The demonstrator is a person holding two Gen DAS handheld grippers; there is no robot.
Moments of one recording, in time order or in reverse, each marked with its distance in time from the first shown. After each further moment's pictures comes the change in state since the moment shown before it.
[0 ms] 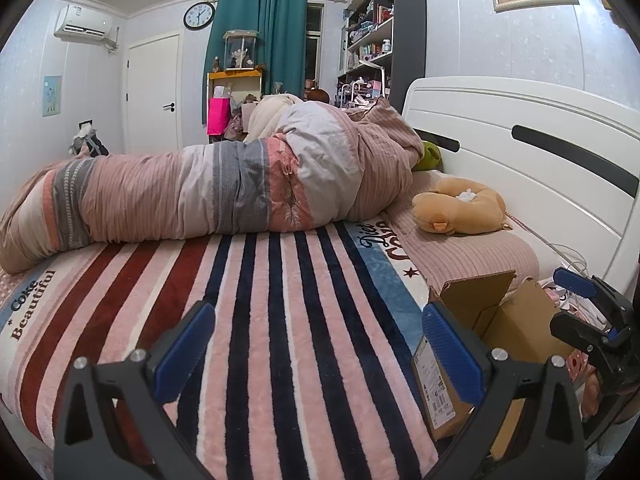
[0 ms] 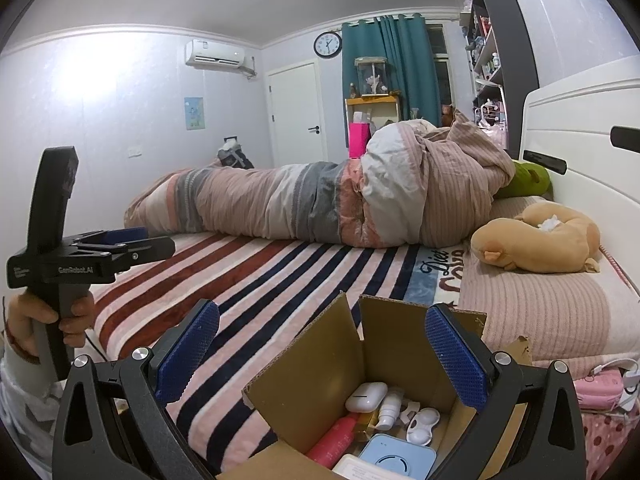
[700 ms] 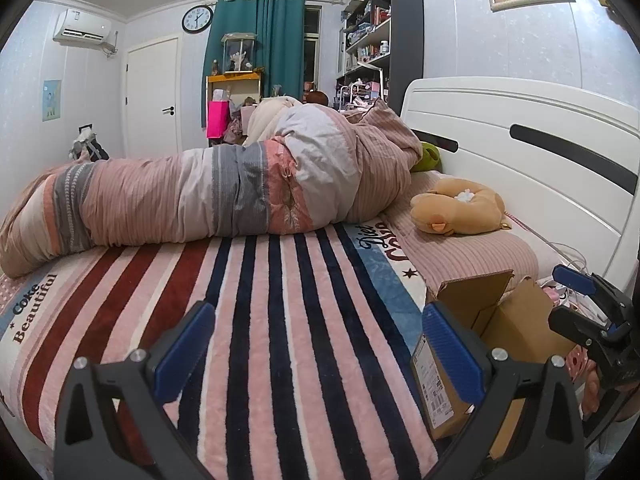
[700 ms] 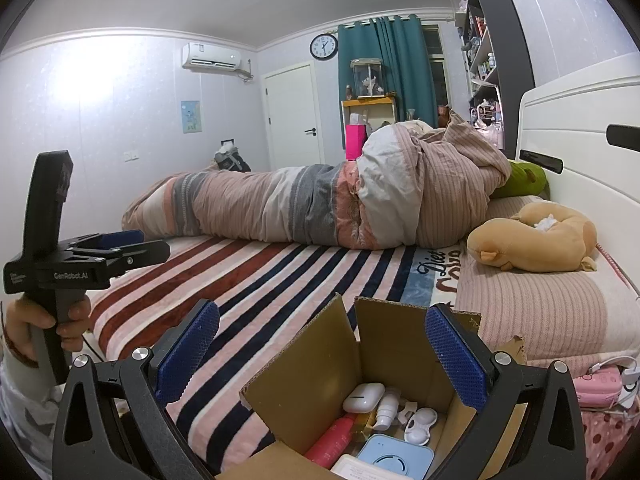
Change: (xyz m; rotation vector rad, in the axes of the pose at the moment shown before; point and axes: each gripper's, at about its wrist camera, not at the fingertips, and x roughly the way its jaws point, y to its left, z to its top) left arm -0.004 0.001 0.002 0.018 -0.011 0.000; right arm -0.007 0.004 0.000 0.020 -0.010 -0.024
